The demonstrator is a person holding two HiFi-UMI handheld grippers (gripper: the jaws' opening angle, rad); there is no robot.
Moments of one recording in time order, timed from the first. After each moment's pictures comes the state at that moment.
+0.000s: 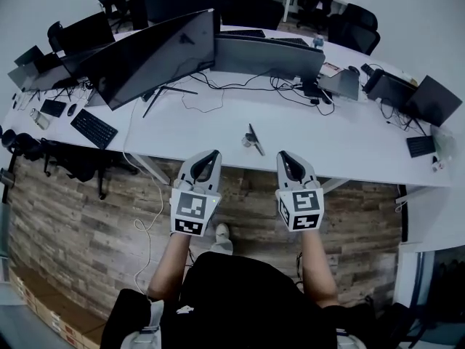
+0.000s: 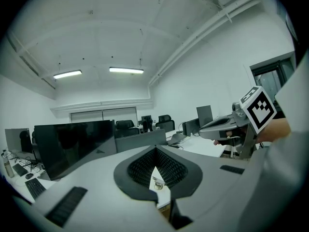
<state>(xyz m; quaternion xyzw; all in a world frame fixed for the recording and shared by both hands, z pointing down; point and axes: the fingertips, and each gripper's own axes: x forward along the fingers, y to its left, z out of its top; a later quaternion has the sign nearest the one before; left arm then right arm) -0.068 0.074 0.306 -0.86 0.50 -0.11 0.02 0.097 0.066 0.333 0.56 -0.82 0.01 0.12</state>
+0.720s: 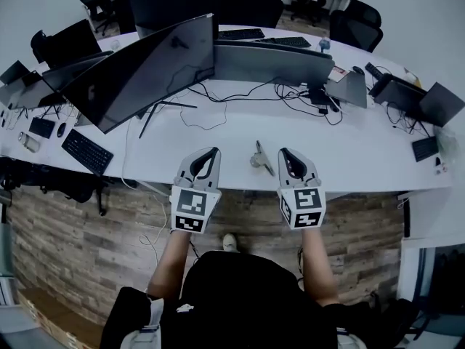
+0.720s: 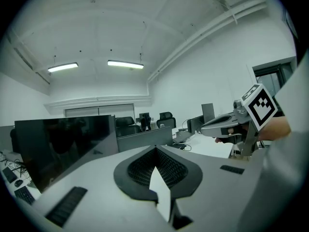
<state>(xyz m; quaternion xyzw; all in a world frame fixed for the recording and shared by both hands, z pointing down) -0.116 -0.075 0.322 -0.87 0.48 -0.12 0.01 0.054 -0.070 0.343 0.58 -0.80 0.02 0.13</state>
